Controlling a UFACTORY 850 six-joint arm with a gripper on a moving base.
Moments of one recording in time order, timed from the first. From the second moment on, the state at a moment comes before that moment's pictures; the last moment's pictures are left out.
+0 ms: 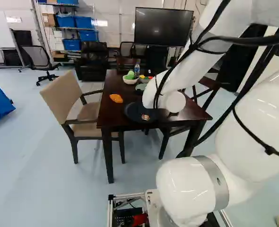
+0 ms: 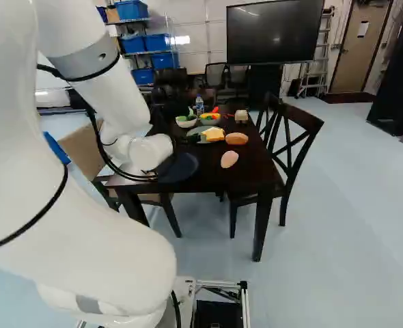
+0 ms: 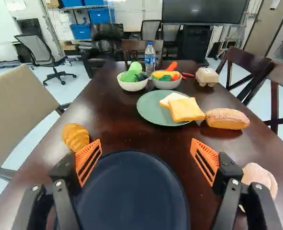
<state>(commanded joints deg) 2.5 6.9 -21.8 0.0 42.0 0.0</state>
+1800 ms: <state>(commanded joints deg) 16.0 -2.2 -43.2 0.9 16.8 0.0</state>
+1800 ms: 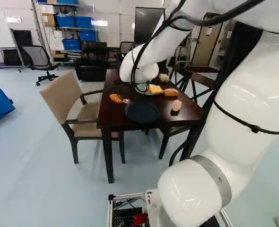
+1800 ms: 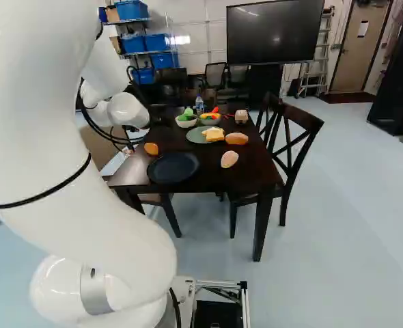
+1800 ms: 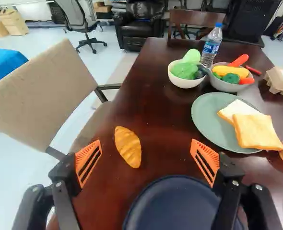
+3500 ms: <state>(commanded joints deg) 17.2 -20.7 -63.9 4.9 -4.9 0.0</state>
